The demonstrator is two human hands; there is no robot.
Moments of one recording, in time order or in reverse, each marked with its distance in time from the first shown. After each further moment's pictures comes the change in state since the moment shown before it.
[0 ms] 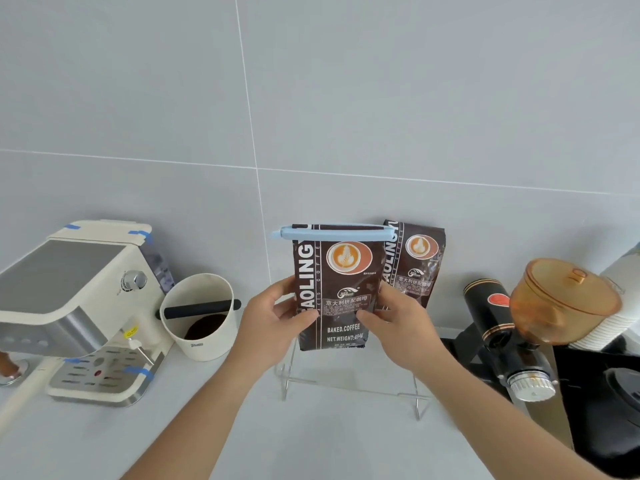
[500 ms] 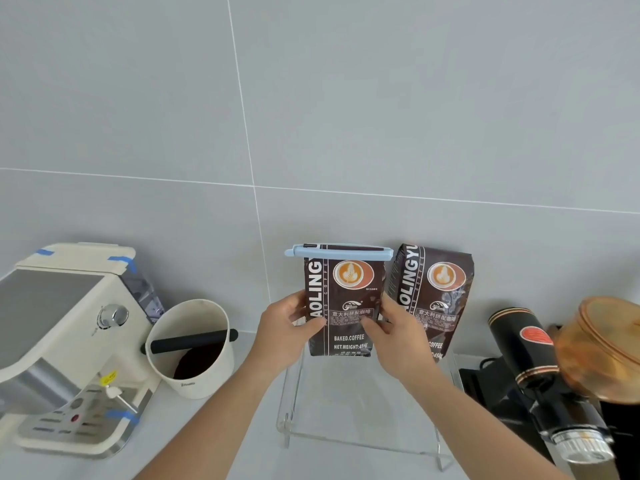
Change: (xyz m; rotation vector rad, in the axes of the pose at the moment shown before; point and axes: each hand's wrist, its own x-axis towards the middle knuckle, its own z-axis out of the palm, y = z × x) left_hand 0.094 -0.044 0.000 0.225 -0.003 0.031; right_hand 0.081 0.029 0.030 0.003 0.120 0.090
